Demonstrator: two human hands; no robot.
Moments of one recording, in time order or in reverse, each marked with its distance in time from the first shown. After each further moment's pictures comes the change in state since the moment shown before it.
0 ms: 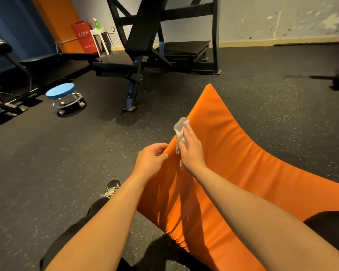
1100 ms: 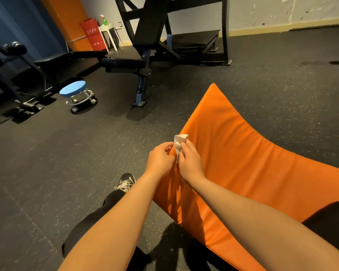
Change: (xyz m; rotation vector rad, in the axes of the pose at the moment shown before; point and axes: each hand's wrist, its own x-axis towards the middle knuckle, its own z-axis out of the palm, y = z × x) left_hand -0.015 -0.004 0.004 0.096 0.034 -0.111; right_hand -0.049 -0.006 0.042 -0.004 -0.101 0.017
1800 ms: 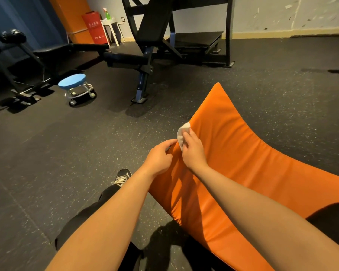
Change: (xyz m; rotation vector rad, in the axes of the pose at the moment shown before) left_hand -0.001 -0.005 -0.010 0.037 -0.153 0.091; right_hand 0.025 -0.002 -0.017 -0.132 -0.027 -0.044
